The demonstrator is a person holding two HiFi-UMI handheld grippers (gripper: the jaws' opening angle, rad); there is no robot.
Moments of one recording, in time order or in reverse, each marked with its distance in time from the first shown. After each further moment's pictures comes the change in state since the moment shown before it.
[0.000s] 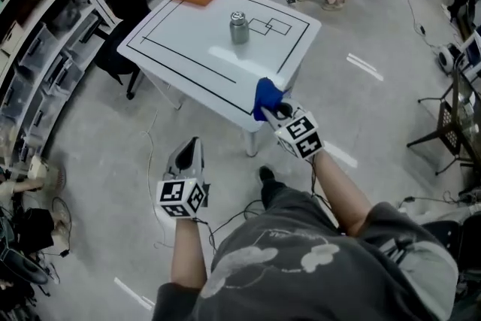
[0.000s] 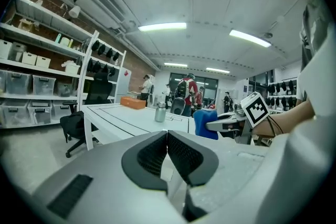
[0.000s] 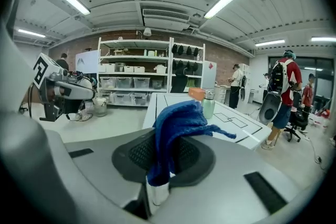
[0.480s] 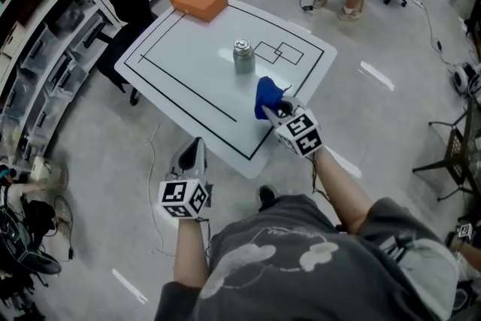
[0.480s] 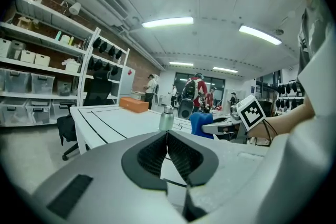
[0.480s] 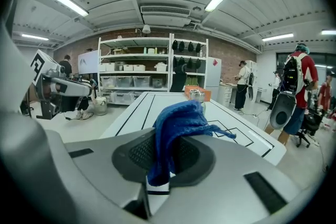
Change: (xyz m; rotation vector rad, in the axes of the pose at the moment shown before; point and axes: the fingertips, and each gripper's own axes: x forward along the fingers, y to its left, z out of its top) left arm 0.143 0.028 0.035 -0.017 -0.003 0.048; right arm 0.111 -0.123 0.019 -0.001 0.014 0.069
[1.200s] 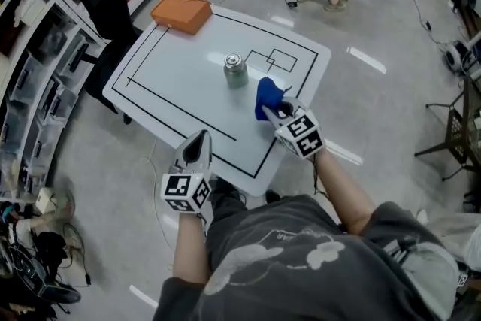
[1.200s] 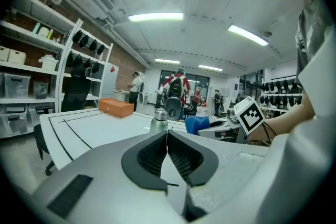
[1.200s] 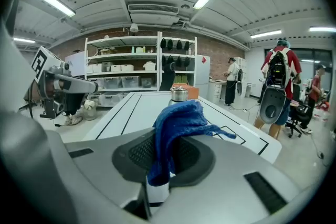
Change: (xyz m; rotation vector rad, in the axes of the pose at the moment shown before) left arm 0.091 0.005 0.029 0.060 0.025 -0.172; right arm 0.029 -0.048 0.000 0.075 0.011 -0.089
